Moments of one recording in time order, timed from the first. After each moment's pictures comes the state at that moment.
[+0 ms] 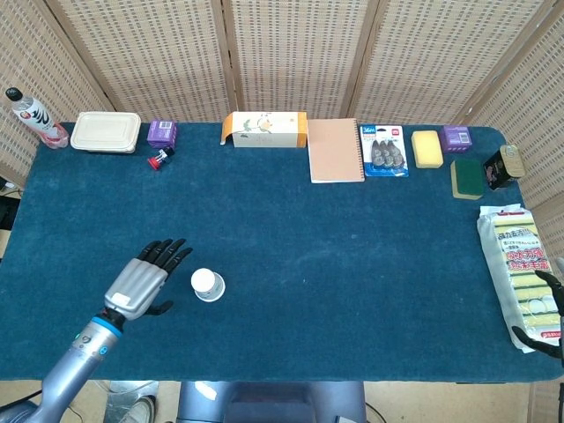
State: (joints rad) left arm -0.45 -1.22 -0.11 -1.95 1.27 1.00 0.57; right arm -0.04 -1.01 0.09 -1.66 -1.44 1.55 0.10
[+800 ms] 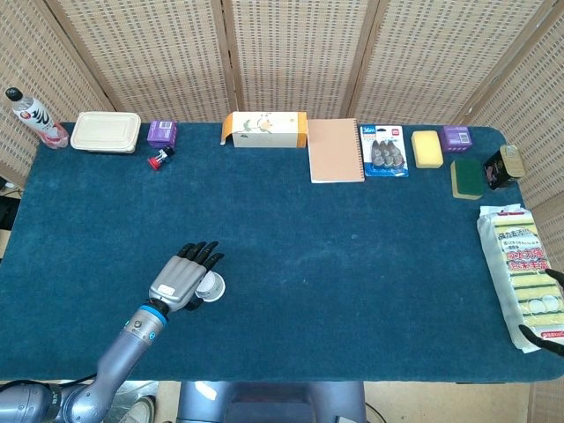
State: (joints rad) left arm -0.67 -1.40 -0.10 -1.93 0.88 1.05 0.80; right arm -0.04 -0.99 0.10 -1.64 -1.43 1.54 0.18
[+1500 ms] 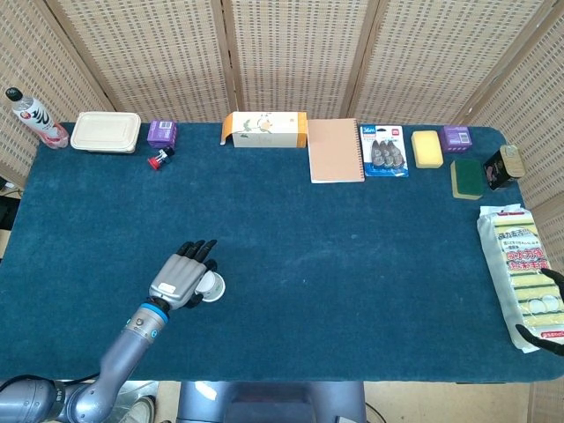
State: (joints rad) left arm -0.73 -1.40 -0.07 -1.95 0.82 1.10 0.81; right arm -0.03 -1.00 0.10 -1.64 -1.43 1.53 0.19
